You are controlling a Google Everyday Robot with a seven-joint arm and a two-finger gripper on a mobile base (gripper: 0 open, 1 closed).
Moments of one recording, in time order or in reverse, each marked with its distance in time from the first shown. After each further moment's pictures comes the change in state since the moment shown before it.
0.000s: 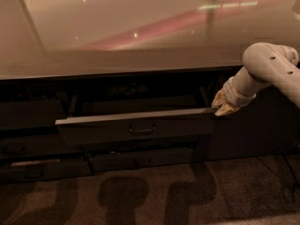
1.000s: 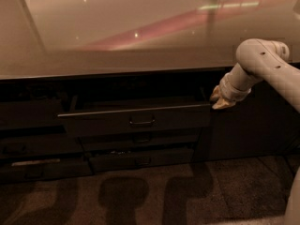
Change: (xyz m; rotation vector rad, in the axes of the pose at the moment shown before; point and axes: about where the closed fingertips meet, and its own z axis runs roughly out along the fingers) arm 0.010 -0.025 0.013 -0.016 0.026 0.063
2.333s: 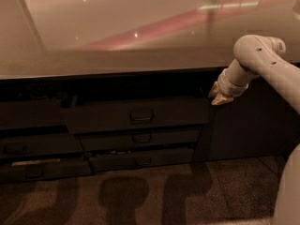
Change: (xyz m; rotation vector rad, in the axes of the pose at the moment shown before) arm 0.002 -0.016 0.000 0.011 -0.001 0.019
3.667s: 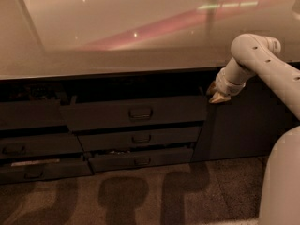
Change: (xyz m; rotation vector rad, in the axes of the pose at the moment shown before) arm -0.005 -0.011 0.014 -0.033 -0.021 0.030
